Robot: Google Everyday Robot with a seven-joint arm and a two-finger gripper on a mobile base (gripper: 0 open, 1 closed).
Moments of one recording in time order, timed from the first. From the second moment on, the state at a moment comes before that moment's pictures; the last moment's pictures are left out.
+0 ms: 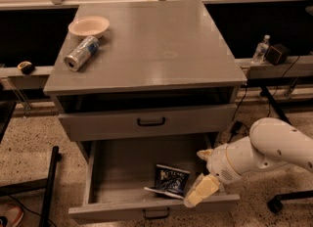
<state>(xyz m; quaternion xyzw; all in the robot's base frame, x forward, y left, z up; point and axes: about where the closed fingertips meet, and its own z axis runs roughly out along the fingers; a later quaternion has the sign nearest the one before) 0.417 -0.115 0.625 -0.50 0.80 0.26 0.21</state>
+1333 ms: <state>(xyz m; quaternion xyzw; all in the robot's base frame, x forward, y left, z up) 0.461 -0.112 0.476 -0.51 0.81 0.20 0.19</state>
